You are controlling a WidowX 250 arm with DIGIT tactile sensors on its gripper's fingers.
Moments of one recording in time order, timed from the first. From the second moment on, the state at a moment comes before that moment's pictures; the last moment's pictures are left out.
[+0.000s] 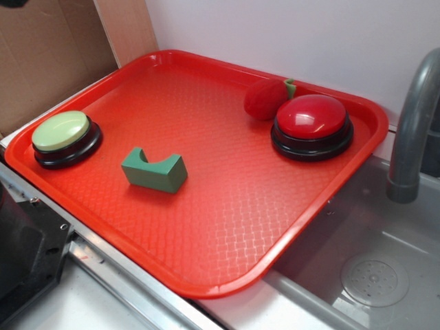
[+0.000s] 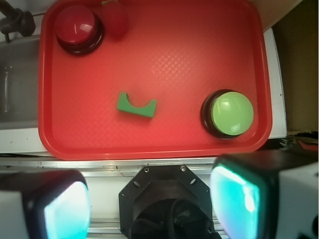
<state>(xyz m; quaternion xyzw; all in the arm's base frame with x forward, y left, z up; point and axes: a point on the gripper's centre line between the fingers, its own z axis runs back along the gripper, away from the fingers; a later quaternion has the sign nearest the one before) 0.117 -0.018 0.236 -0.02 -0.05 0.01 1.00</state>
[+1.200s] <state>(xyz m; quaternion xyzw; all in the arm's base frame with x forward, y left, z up) 0.185 -0.054 0.117 -0.04 -0.11 -0.44 0.89</state>
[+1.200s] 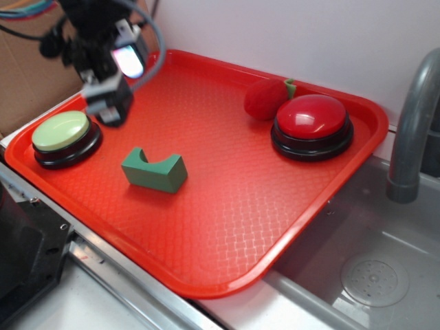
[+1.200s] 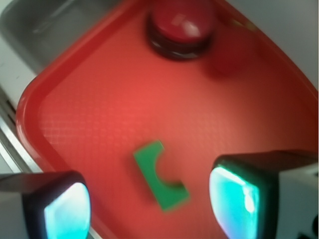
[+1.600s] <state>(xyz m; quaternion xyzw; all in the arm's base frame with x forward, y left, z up) 0.184 -0.049 0.061 -0.04 -0.09 -0.47 0.88</state>
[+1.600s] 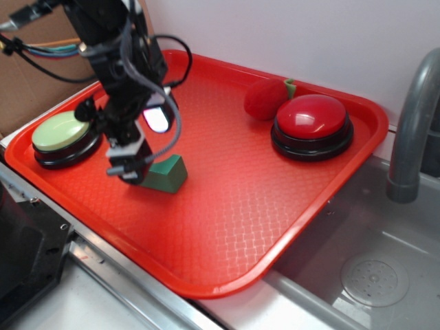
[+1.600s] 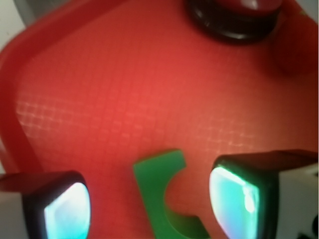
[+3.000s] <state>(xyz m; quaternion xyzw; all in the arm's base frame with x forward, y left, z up) 0.191 -0.040 0.049 -0.04 -0.07 -0.36 0.93</state>
